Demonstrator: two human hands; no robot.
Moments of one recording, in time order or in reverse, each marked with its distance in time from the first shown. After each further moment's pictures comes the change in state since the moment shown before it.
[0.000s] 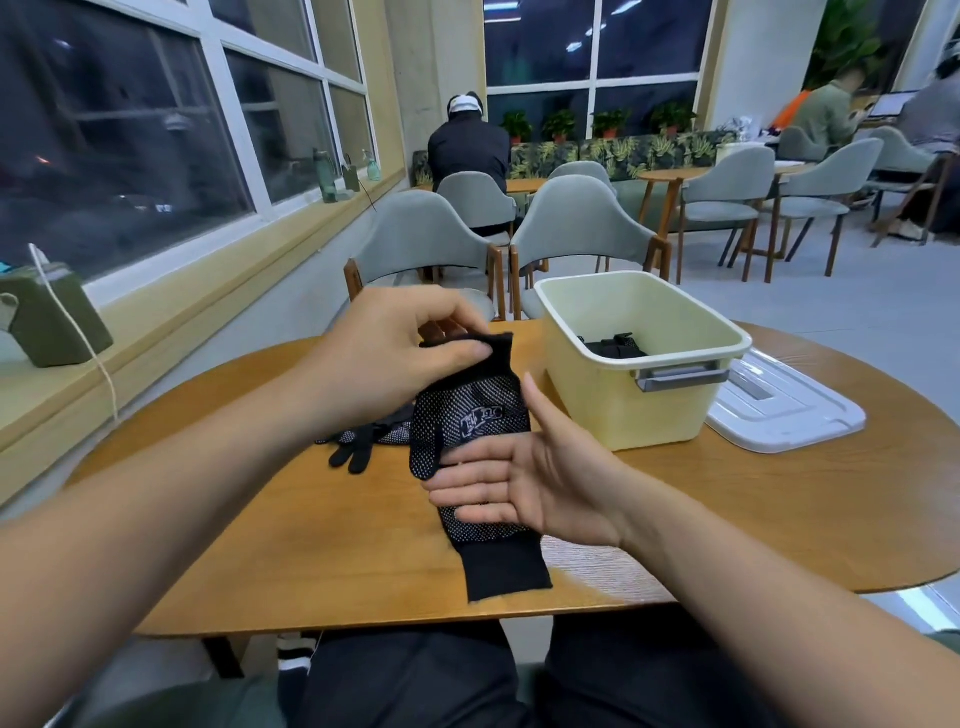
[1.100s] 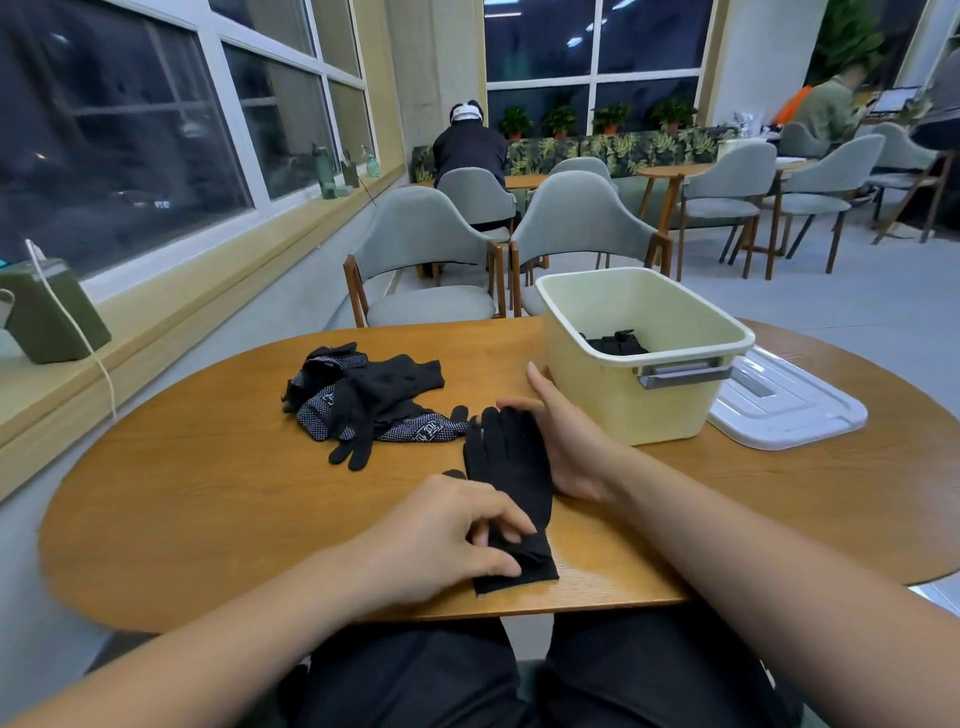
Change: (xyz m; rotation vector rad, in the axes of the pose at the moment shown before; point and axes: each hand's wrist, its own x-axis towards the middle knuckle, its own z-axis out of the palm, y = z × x) left_hand -0.089 -0.027 0.108 -0.086 -0.423 -0.128; right_hand 0.041 -0.005 -0.050 -0.047 0.443 -0.063
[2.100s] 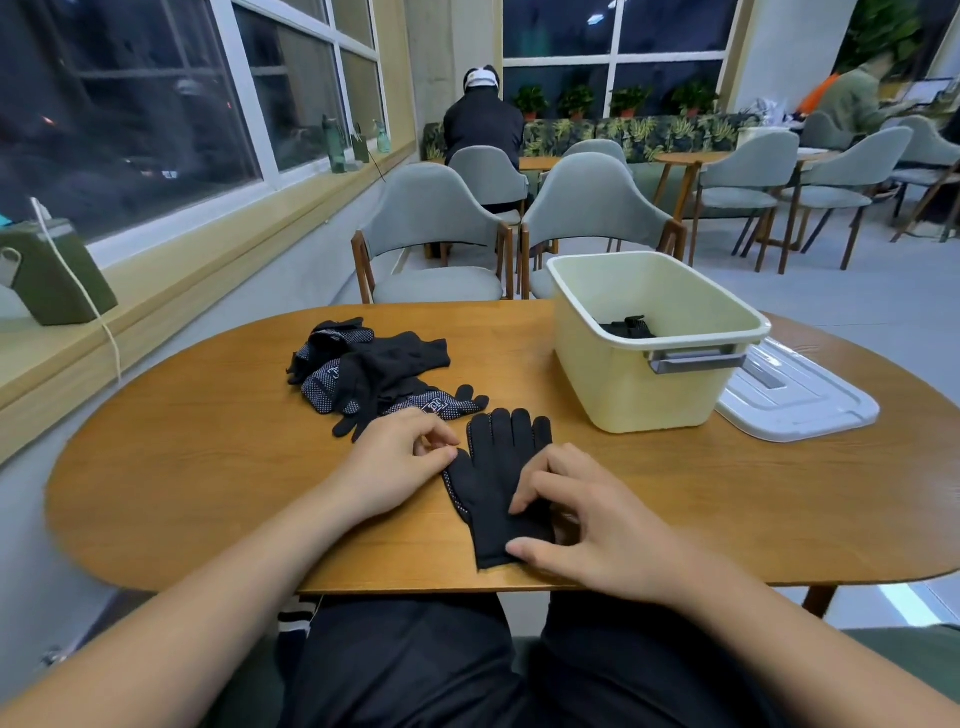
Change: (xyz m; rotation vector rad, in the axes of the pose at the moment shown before) left_hand 0.019 -0.085 -0.009 0.026 0.357 -0.262; right_hand -0.097 0.054 -0.018 -1.273 -0.065 -0.759
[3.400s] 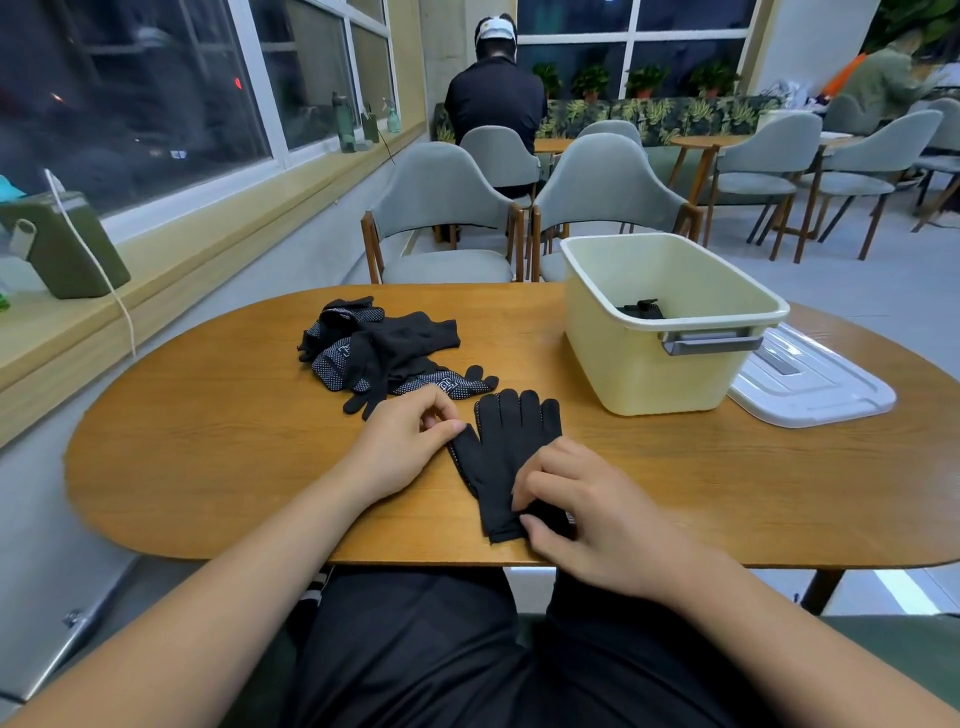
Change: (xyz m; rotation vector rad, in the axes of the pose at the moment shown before) left_hand -0.006 -0.005 0.006 -0.103 0.063 -0.006; right_hand -0.002 -0.007 0.012 -0.149 0.025 -0.169
